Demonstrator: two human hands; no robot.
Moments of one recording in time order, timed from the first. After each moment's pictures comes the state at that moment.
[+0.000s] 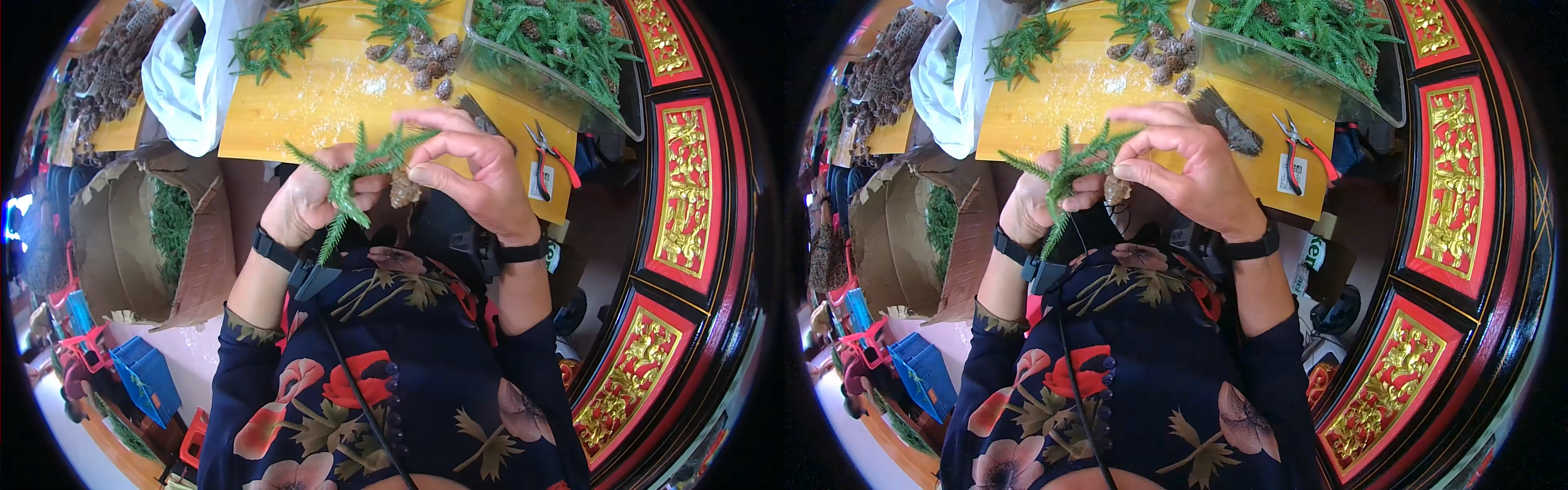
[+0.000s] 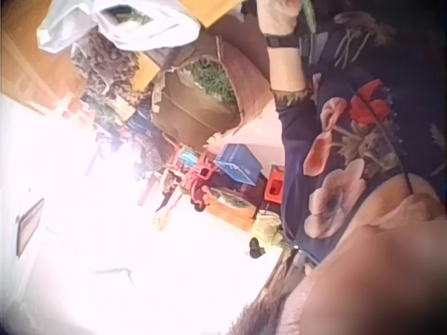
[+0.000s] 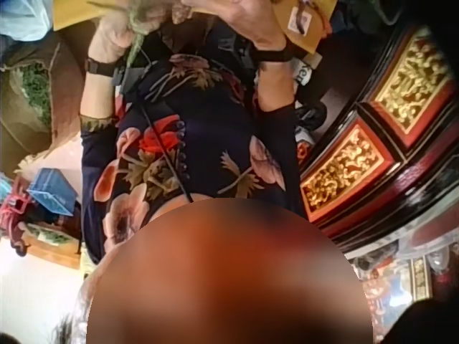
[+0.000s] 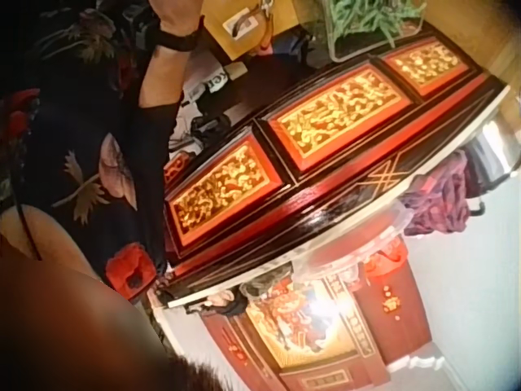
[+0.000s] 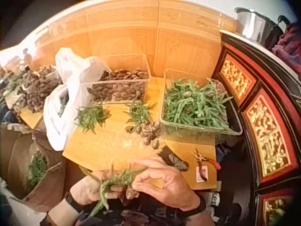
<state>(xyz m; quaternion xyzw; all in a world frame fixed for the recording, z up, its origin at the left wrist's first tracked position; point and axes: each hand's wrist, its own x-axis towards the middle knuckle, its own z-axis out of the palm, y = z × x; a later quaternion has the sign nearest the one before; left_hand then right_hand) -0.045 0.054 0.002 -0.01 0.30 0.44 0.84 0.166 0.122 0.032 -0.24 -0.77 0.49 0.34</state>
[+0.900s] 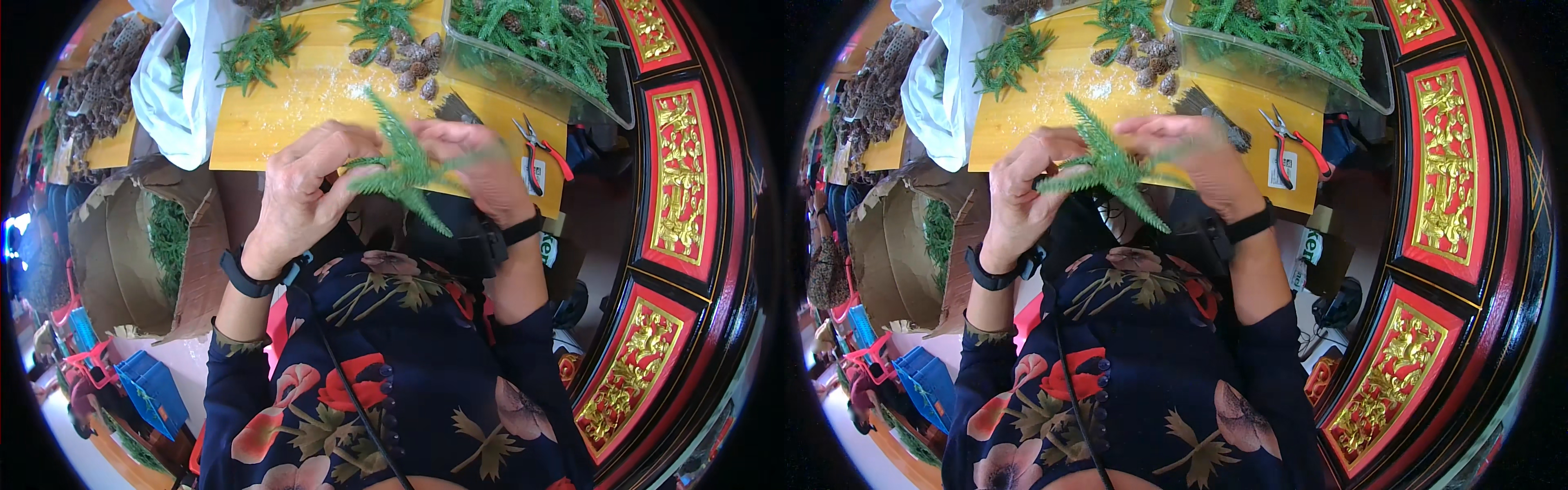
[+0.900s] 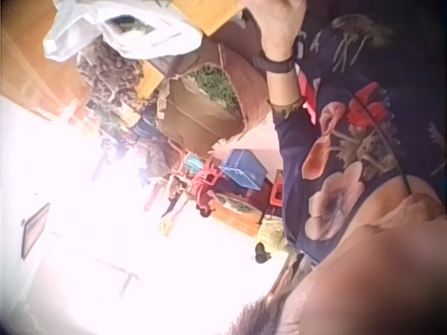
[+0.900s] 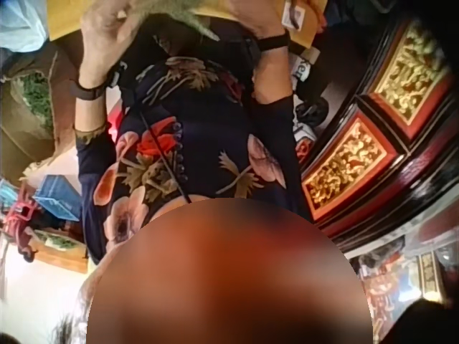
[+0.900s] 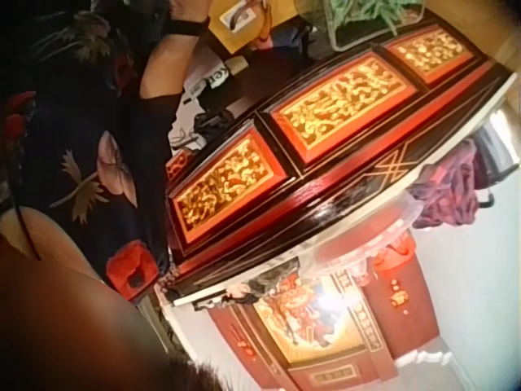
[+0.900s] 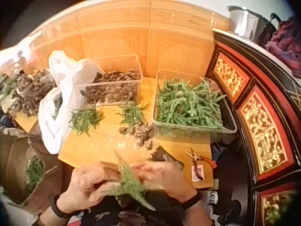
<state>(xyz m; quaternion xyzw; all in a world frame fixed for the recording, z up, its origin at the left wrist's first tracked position) -0.028 0.055 0.050 0.72 0.50 0.42 0.21 0.177 0.135 0.006 -0.28 -0.56 0.74 0.25</state>
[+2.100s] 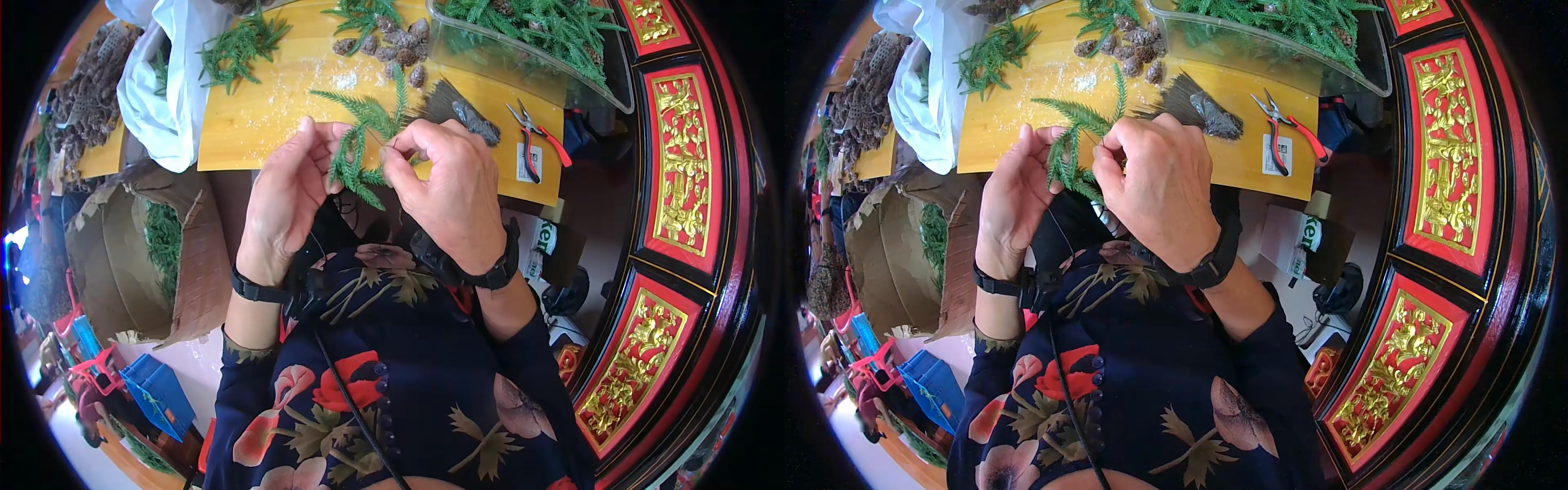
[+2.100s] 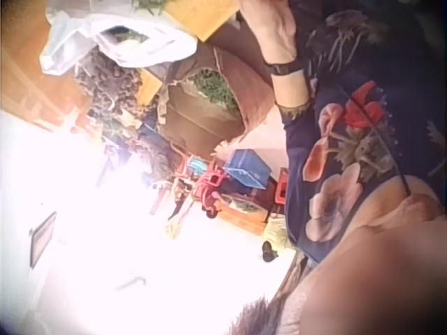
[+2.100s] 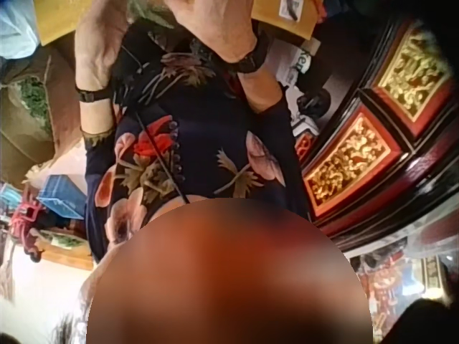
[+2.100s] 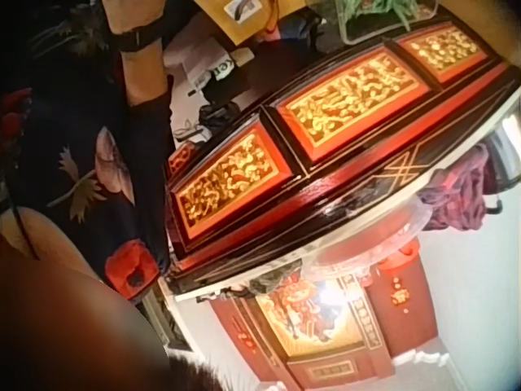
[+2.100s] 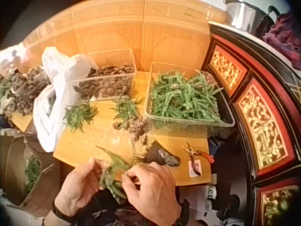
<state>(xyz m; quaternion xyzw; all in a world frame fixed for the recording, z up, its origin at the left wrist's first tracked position) -0.027 0.048 0.027 0.20 0.42 0.55 0.69 0.148 0.089 0.042 -0.47 -0.78 0.24 0.32</state>
